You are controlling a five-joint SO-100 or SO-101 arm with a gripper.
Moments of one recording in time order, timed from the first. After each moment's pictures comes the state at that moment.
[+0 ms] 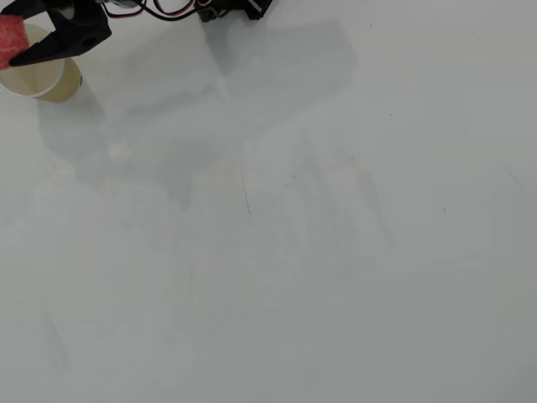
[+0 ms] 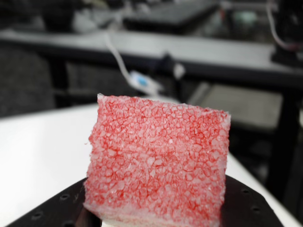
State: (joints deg) arm 69.5 155.7 158.4 12.2 86.0
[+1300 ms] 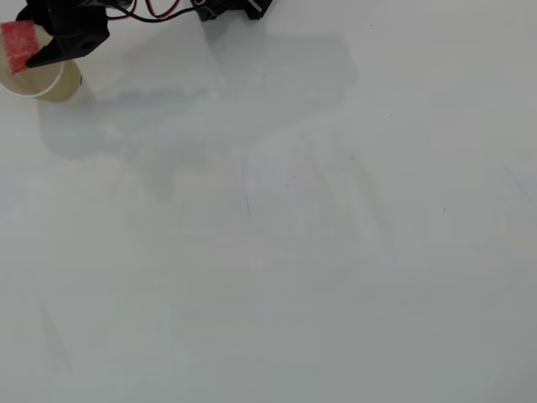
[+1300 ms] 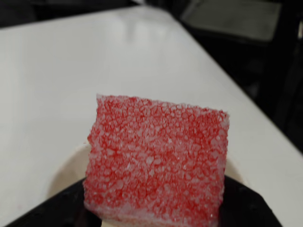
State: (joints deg) arm 70.8 144.1 151.9 20.8 86.0
